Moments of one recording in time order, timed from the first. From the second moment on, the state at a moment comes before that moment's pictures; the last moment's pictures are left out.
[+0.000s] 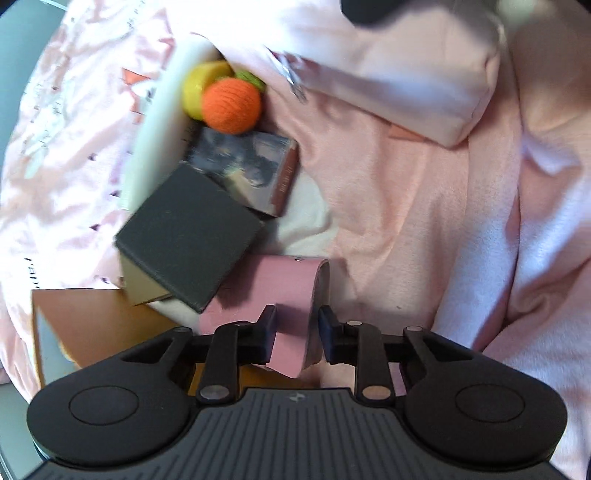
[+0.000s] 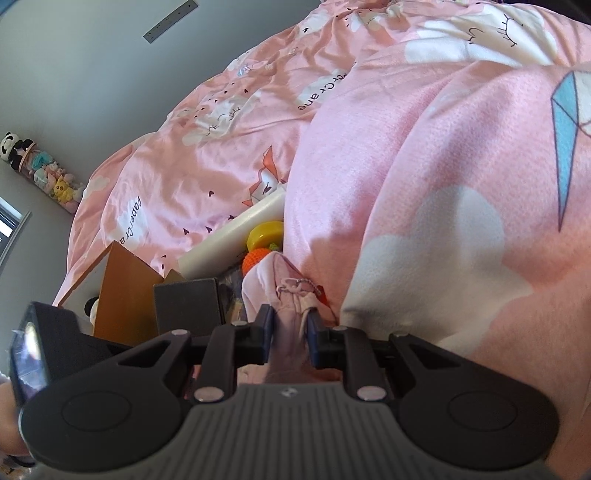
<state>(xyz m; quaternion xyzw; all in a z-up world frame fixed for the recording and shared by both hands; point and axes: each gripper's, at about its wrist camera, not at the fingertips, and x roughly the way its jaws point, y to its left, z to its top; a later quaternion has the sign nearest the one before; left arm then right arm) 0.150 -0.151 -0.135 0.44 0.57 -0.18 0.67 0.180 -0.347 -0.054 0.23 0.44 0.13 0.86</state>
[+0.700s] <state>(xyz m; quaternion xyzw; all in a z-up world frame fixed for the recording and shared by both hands) 0.184 -0.105 -0.072 0.28 0.48 -0.12 0.82 0.185 -0.313 -0.073 0.28 0.47 0.20 0.82</state>
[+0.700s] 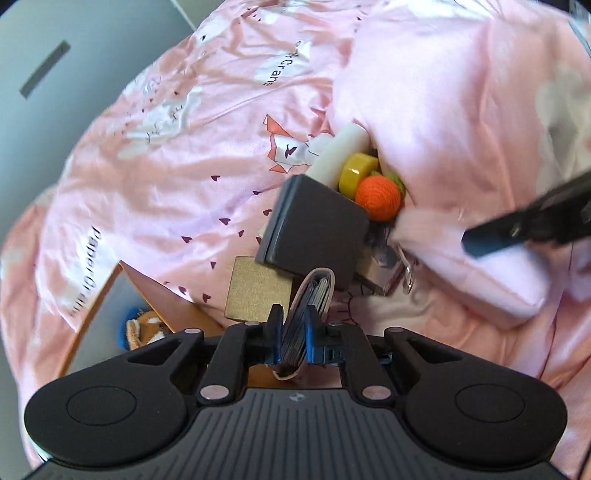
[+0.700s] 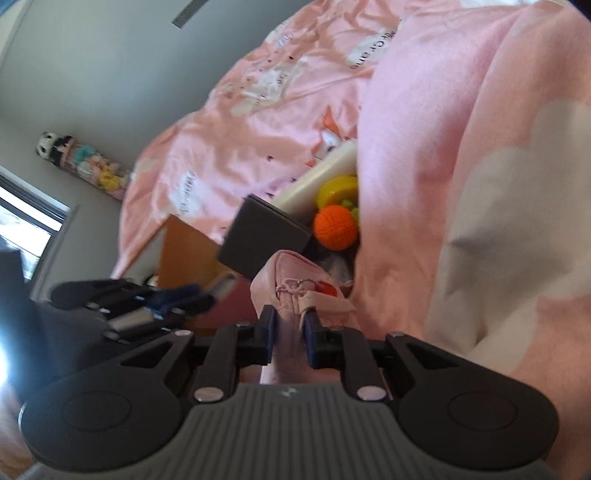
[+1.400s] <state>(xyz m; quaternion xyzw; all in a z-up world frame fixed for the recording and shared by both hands) 0.187 -0.107 -0.101 0.26 0.57 -0.22 0.75 0.188 -0.277 -0.075 0.16 0.52 0.20 0.82</state>
